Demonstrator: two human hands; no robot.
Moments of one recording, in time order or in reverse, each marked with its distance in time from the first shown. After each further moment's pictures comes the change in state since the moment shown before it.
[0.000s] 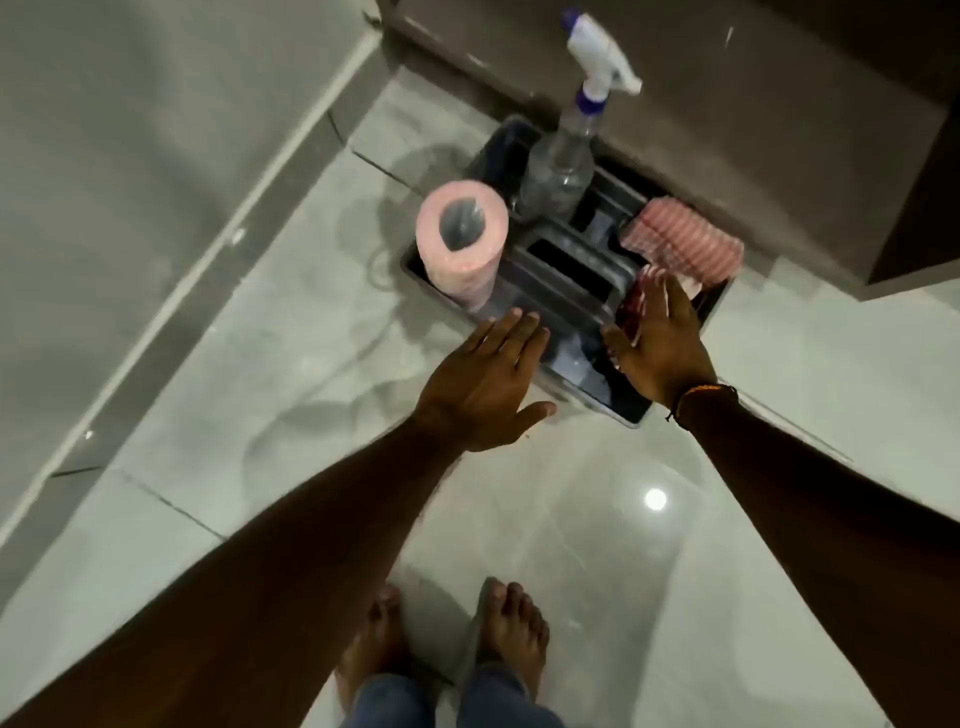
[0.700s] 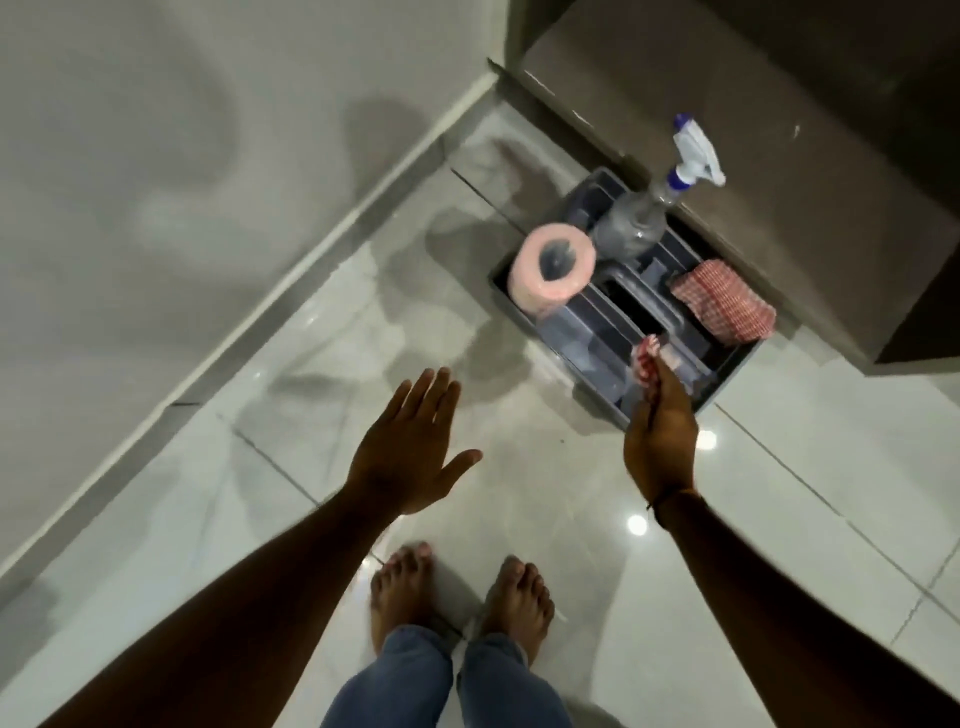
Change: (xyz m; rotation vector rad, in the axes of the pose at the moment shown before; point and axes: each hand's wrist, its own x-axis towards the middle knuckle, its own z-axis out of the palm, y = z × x) left_hand -0.172 -0.047 -0.010 -0.082 -0.014 -0.357; right_hand -0.114 -0.097 0.001 0.370 0.156 0.053
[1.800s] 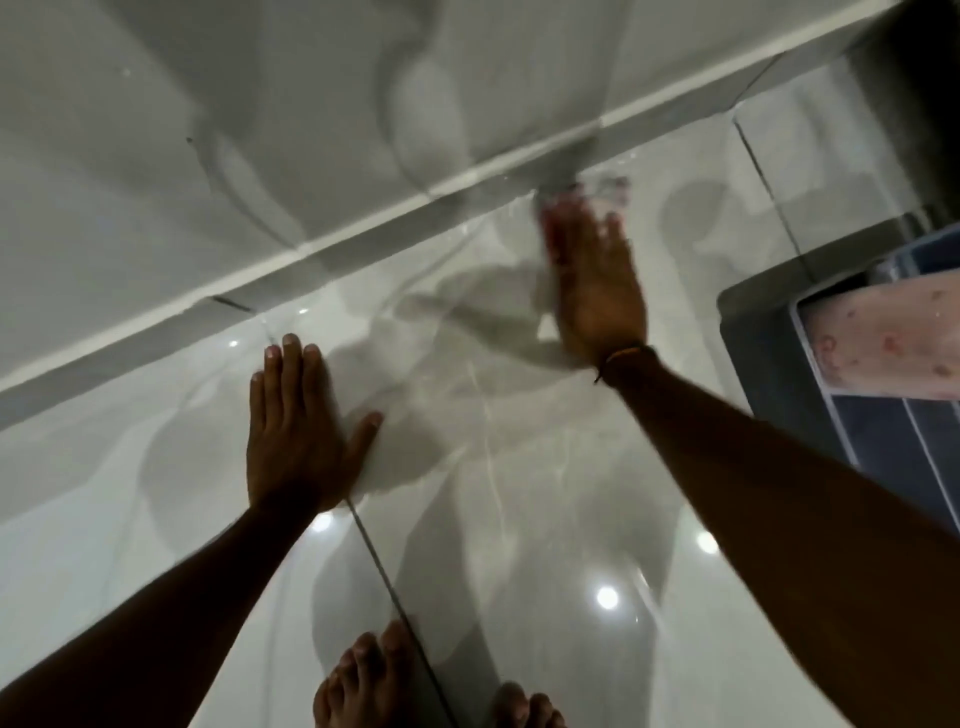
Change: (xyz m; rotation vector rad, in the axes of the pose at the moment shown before) left_hand -0.045 -0.236 0.238 -0.227 0.412 -0.830; right_hand 0.135 -0.073 0.395 -0.590 -0.285 -1.001
